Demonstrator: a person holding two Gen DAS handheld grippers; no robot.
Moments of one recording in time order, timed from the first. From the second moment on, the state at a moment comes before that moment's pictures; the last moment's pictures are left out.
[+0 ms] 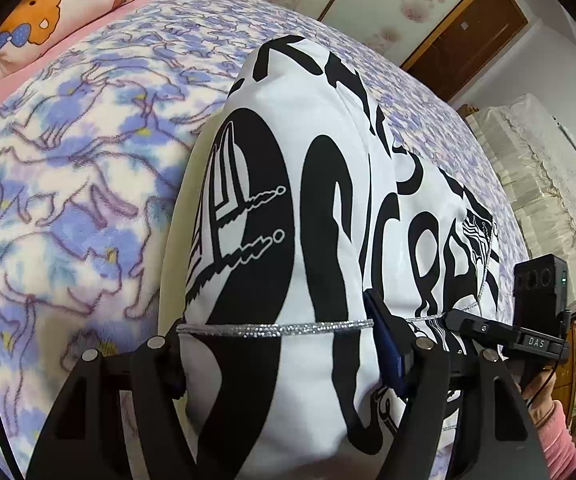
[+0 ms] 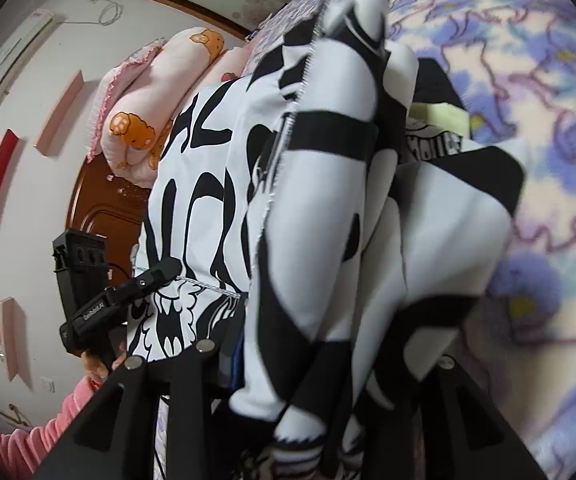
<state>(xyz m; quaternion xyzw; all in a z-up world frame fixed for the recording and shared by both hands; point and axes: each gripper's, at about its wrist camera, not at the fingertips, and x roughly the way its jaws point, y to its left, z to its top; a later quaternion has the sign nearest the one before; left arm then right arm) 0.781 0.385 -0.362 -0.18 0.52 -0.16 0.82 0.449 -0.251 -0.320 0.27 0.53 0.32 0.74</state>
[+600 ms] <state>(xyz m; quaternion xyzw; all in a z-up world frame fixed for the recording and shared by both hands) 0.776 0.371 -0.317 -0.14 0.49 -0.14 0.85 0.421 -0.262 -0.266 0.17 0.50 0.26 0.81</state>
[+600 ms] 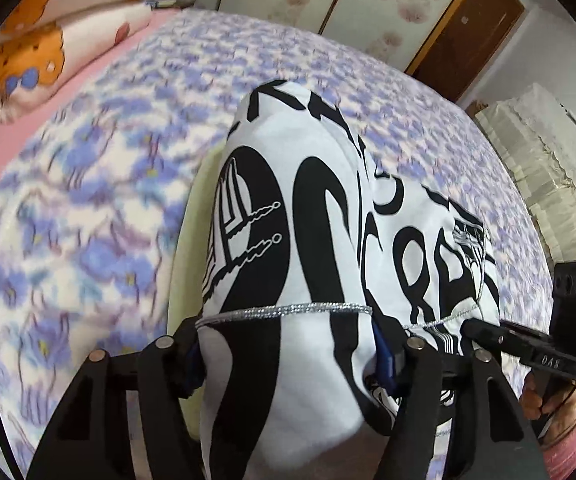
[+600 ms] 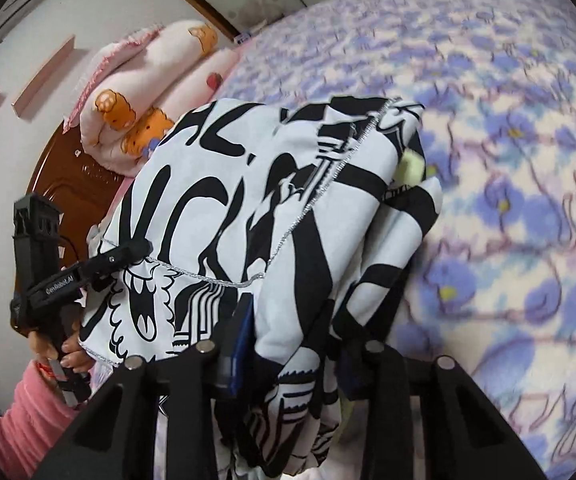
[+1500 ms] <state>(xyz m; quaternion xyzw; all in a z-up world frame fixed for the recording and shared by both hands) 0.726 0.361 -0.271 0.03 0.48 -0.10 0.87 0.362 -0.255 -0.220 0.11 0.47 0.26 0.83</state>
